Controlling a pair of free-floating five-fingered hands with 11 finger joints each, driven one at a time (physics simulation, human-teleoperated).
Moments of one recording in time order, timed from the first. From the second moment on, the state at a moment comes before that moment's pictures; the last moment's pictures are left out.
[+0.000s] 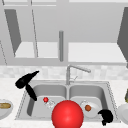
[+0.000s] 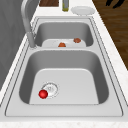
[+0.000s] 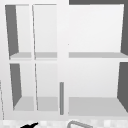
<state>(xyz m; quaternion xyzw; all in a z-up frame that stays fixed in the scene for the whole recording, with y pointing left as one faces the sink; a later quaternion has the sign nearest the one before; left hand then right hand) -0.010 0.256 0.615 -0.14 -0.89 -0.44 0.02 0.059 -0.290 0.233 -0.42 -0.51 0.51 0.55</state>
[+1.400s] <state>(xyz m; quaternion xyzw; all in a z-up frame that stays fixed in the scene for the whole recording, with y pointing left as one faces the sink) -0.045 0.221 0.702 -0.07 -0.90 -0.43 -0.01 0.059 -0.290 0.233 -0.42 -0.51 0.51 0.55</state>
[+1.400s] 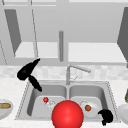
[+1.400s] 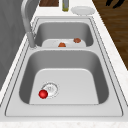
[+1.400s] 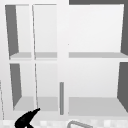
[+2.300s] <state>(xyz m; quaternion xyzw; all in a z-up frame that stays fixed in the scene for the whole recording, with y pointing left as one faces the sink) -0.057 0.209 0.729 -0.05 -0.92 -0.40 -0.03 0.059 -0.290 0.233 -0.42 -0.51 0.51 0.55</state>
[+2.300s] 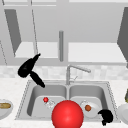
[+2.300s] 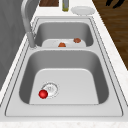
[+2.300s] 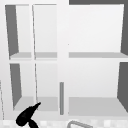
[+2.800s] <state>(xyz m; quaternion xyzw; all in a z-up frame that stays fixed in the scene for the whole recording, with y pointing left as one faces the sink) -0.056 0.203 0.730 -0.04 -0.92 -0.38 -0.03 0.059 -0.290 0.233 -0.42 -0.51 0.51 0.55</state>
